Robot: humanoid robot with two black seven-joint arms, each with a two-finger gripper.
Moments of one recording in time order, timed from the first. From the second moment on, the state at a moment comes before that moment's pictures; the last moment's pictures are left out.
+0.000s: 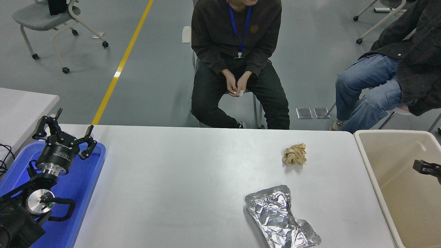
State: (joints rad) left arm -0.56 0.46 -0.56 -0.39 -0.24 -0.68 -0.60; right arm 0.72 -0.44 -0.46 -0.06 -0.72 -0.02 0.20
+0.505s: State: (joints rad) left arm -0.56 0.46 -0.56 -0.39 -0.24 -0.68 -0.61; right arm 0.72 -0.52 -0.24 0.15 -0.66 -0.13 0.20
